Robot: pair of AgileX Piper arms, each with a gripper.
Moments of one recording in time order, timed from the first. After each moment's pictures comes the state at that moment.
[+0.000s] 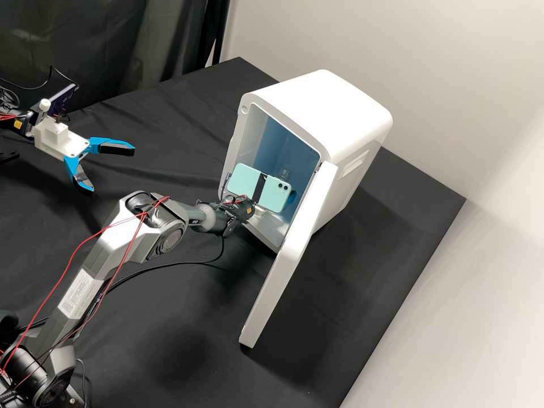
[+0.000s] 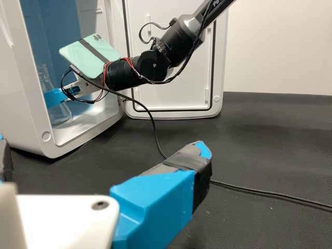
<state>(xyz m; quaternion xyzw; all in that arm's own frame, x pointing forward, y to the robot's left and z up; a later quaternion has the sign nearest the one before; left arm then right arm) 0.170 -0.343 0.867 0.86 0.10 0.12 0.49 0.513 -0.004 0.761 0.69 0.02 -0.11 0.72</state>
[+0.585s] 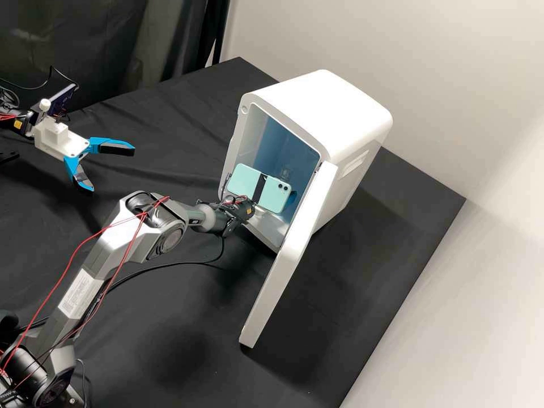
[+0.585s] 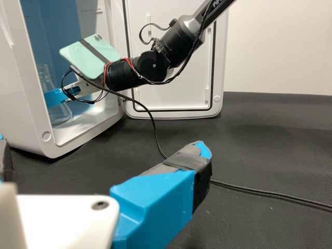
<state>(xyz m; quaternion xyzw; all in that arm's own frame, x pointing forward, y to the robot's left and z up) 0.170 -0.343 0.867 0.86 0.10 0.13 0.49 0.513 -0.005 0.761 0.69 0.01 -0.11 0.72</state>
